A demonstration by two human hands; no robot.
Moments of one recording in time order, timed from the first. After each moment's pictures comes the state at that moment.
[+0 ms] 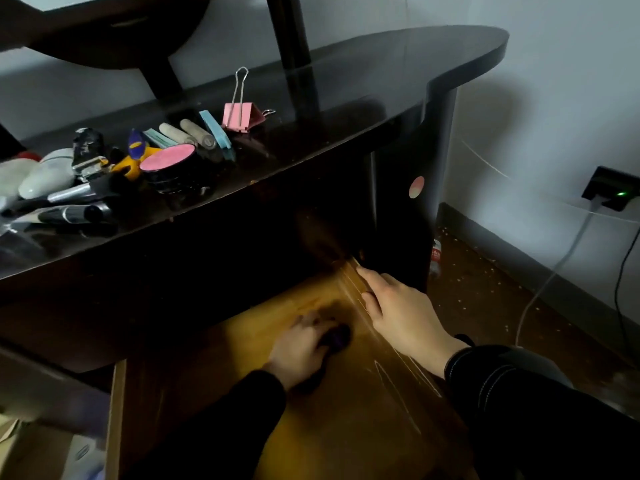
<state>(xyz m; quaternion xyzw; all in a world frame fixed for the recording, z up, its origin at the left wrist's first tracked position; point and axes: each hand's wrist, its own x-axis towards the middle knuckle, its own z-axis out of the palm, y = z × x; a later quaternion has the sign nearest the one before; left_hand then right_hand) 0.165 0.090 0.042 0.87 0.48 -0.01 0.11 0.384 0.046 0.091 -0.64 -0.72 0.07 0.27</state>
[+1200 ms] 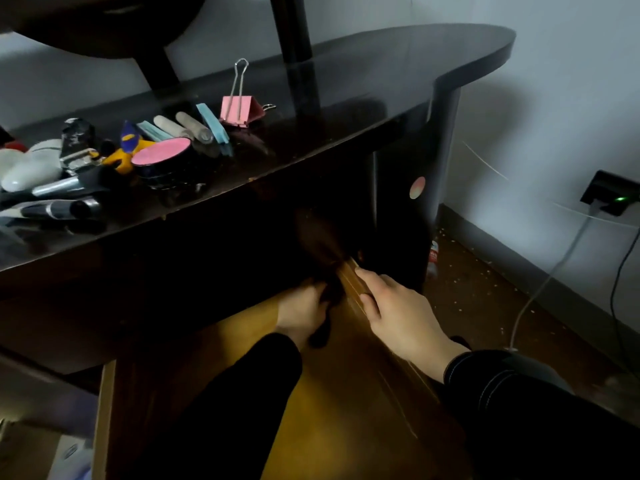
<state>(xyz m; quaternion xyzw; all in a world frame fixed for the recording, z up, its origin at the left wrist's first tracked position) 0.197 0.152 0.042 0.81 0.57 0.06 0.09 0.382 0.048 0.091 -0.64 -0.72 0.09 0.27</state>
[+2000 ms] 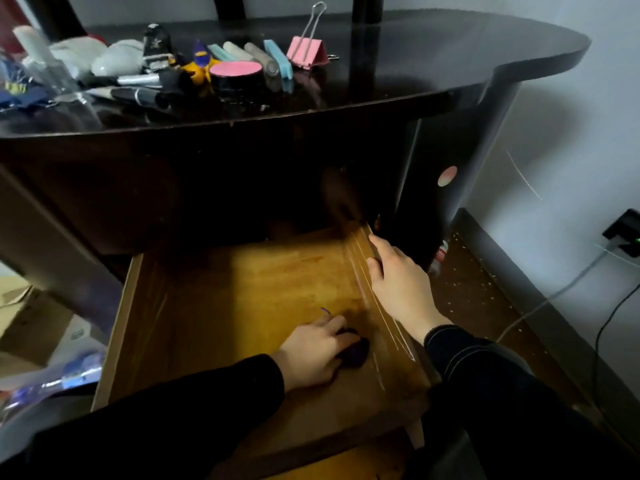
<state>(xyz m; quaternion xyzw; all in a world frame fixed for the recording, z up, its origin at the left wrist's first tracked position) 0.187 -0.003 0.024 0.92 0.39 0.03 0.09 0.383 0.037 0.108 -0.64 -0.72 0.11 0.24</state>
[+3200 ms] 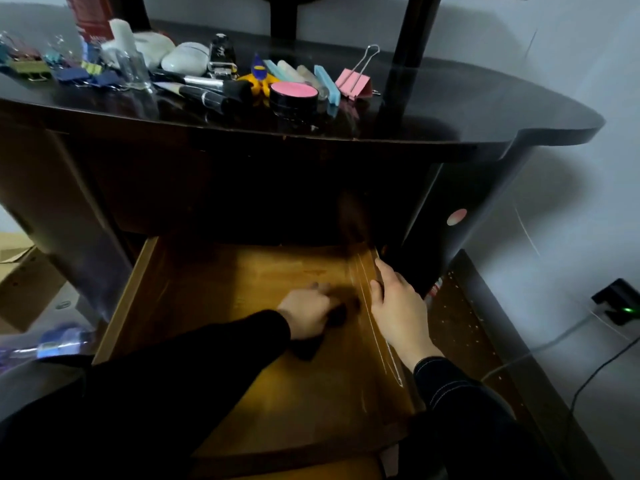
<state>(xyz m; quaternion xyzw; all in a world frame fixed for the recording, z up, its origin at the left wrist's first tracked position) 0.190 0.062 0.057 0.85 0.51 -0.01 0.08 0.381 0.038 0.108 -0.64 -0.73 0.08 0.22</state>
